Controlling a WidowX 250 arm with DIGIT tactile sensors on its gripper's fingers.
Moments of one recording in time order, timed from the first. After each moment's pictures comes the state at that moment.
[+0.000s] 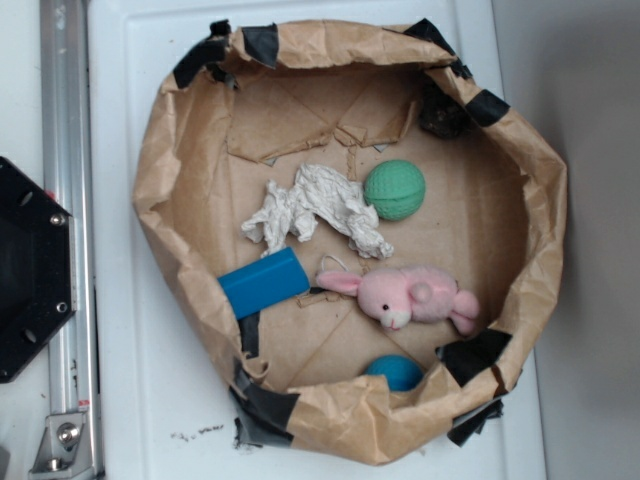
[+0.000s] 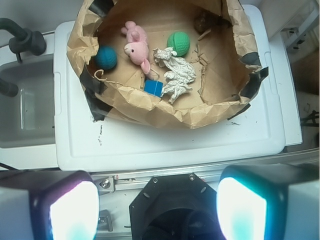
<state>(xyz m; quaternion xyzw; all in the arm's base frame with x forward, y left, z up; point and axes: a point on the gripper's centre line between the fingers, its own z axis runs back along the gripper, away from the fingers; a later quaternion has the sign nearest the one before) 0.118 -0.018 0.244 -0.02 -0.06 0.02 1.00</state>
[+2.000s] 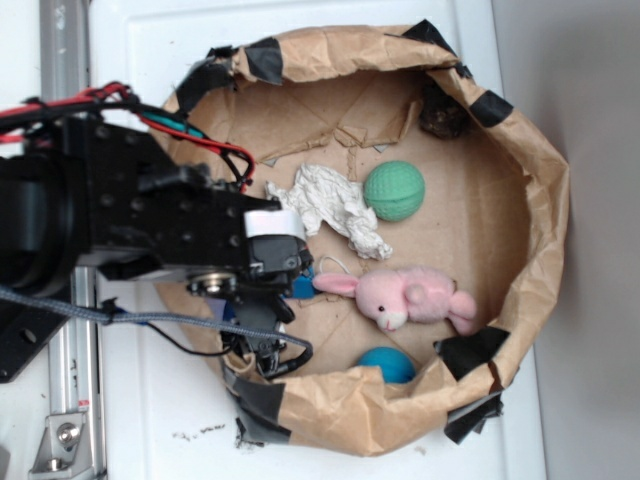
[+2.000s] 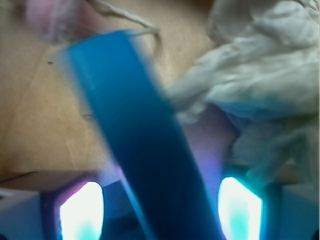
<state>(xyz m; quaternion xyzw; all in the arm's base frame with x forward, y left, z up) 0.197 -0.036 0.006 -0.05 -0.01 0.12 0.99</state>
